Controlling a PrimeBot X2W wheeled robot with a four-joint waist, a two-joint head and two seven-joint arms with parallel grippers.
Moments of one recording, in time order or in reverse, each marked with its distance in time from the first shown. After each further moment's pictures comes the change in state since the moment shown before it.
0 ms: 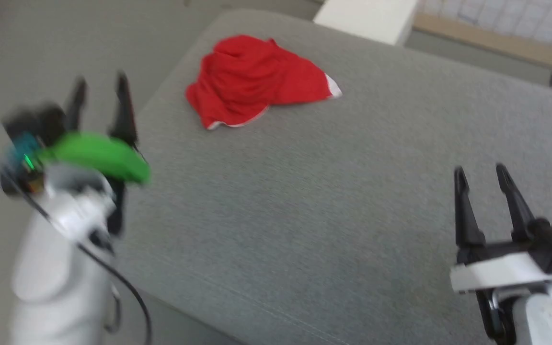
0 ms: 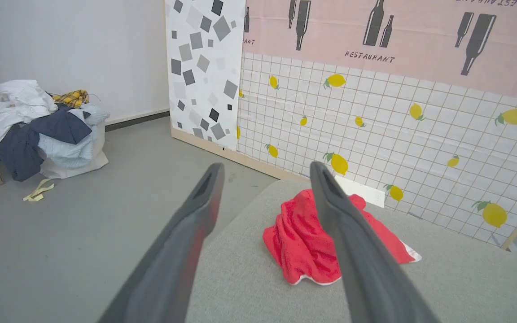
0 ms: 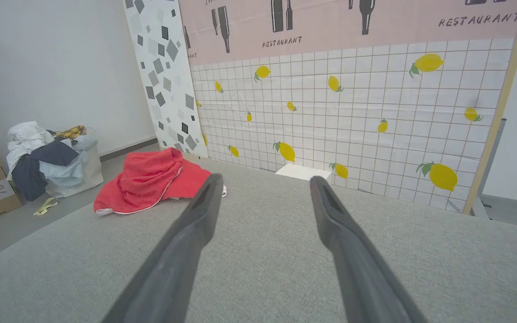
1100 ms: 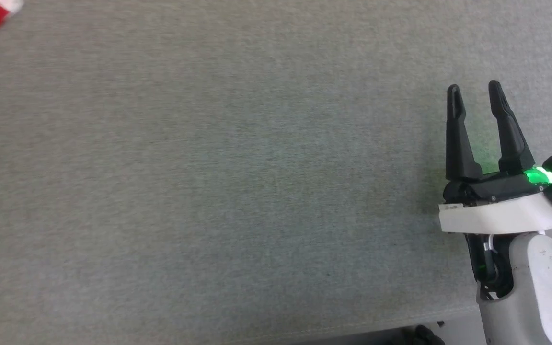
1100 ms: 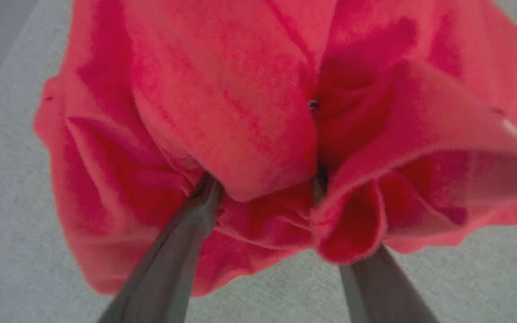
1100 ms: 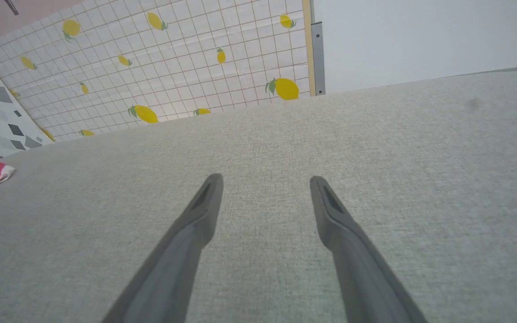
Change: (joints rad) left arm -0.255 0.440 0.295 -0.122 -0.109 0.401 1.223; right arm -0.219 0.000 0.094 -0.048 0.206 0.000 -0.001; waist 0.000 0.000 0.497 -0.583
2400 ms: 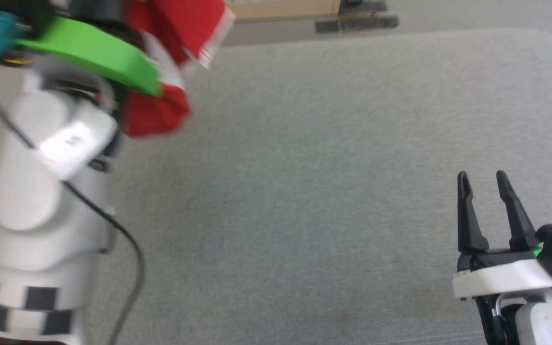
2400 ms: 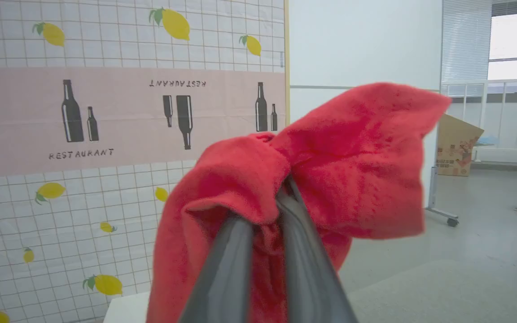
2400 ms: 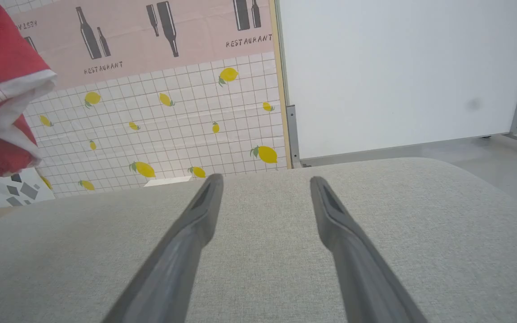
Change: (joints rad) left arm -0.079 -0.359 -0.456 0.056 0.100 -0.509 -1.180; right arm 0.229 0.000 -0.089 0.052 -0.085 0.000 0.000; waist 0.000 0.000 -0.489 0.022
